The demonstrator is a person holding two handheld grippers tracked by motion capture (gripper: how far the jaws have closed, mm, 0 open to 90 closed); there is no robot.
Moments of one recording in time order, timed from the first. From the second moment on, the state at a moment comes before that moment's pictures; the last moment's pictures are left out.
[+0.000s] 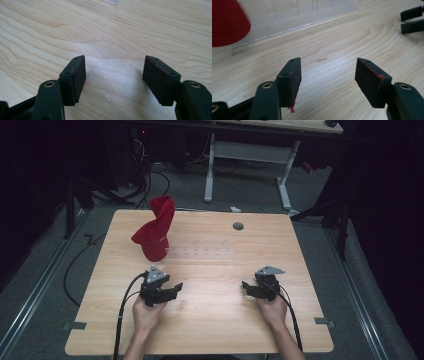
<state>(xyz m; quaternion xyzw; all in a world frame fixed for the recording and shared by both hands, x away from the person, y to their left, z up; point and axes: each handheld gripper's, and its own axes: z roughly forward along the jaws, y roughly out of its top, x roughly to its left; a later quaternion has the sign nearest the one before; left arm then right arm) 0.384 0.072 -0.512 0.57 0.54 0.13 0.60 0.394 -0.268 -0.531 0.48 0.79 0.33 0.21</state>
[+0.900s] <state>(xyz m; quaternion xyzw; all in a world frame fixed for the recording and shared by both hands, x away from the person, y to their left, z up) 0.388 0.048 -0.540 0.62 0.54 0.17 0.55 0.394 -0.268 -0.531 0.47 0.79 0.33 0.21</state>
